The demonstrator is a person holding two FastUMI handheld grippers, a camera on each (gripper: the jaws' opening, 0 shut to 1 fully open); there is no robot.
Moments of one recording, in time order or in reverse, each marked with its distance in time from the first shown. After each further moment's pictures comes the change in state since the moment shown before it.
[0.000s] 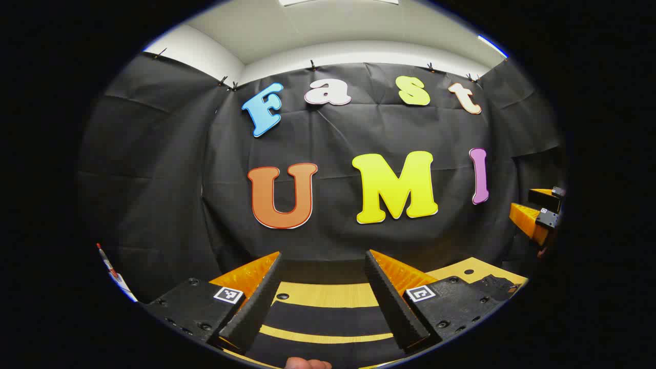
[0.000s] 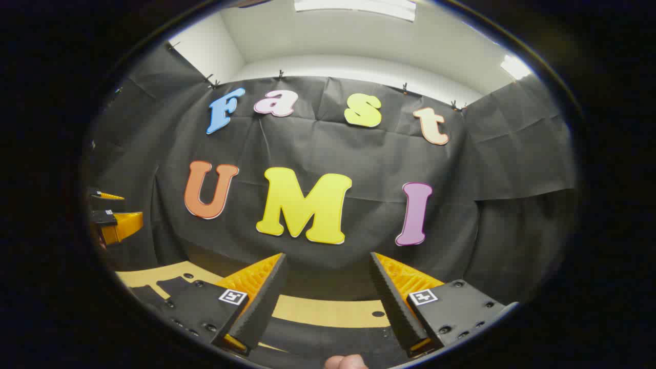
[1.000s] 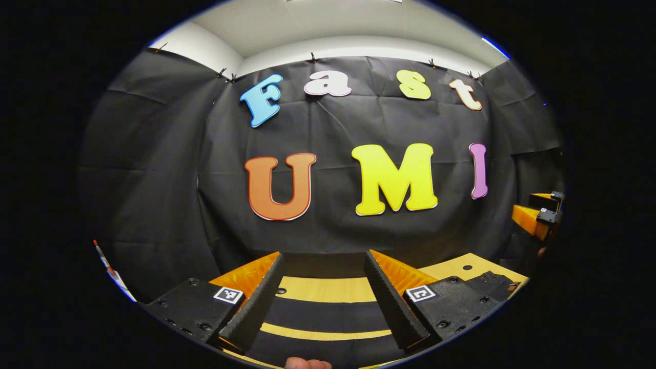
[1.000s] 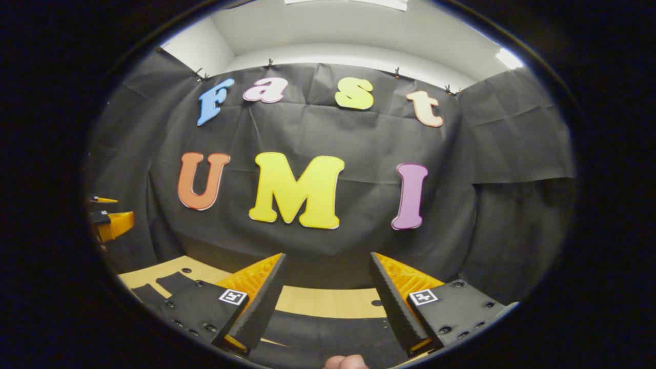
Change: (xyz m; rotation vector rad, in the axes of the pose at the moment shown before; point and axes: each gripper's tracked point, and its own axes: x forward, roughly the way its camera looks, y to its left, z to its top) left arm 0.010 0.020 -0.024 -0.019 0.058 0.000; right arm 0.010 -0.029 -0.034 0.036 0.102 -0.036
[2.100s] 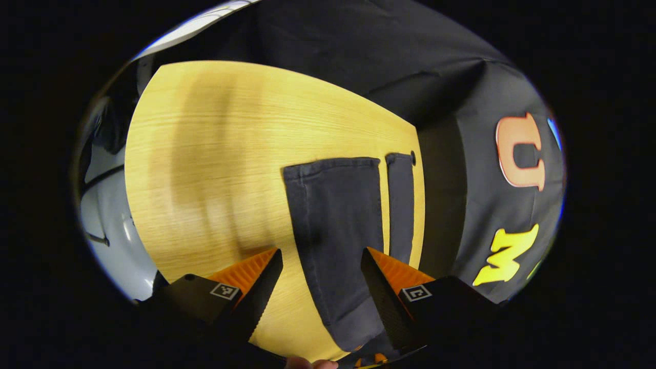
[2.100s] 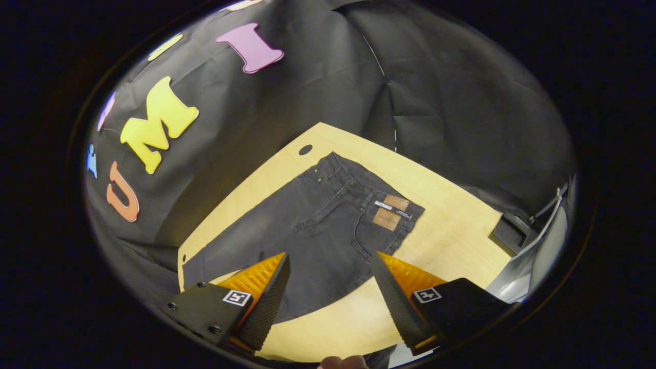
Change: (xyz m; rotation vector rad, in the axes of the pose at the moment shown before) left arm -0.109 0.104 -0.332 -1.410 0.814 0.440; right arm -0.065 -0.165 -0.277 0.670 0.844 -0.256
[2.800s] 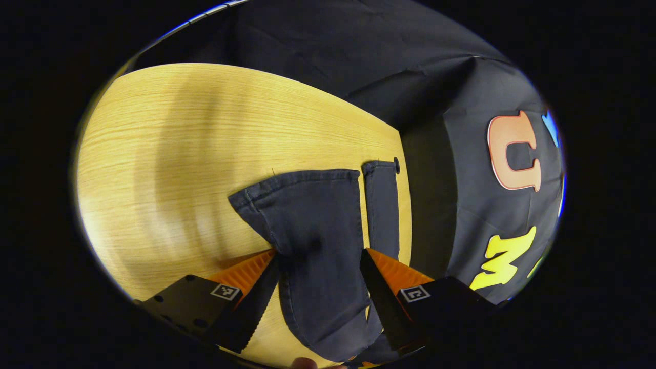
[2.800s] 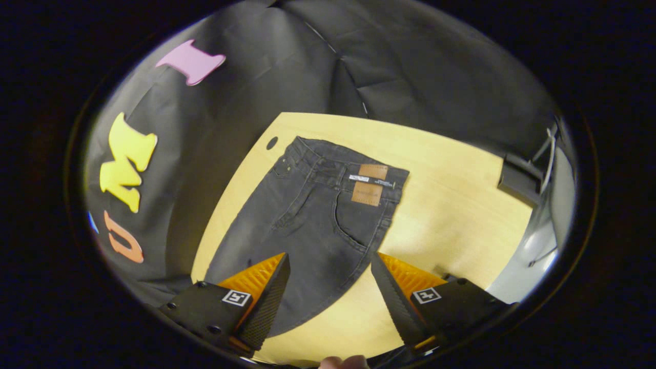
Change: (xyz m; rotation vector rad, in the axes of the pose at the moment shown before) left arm 0.054 -0.051 0.011 0.053 -0.047 -0.098; right arm 0.042 -0.017 -0.019 0.335 0.103 -0.034
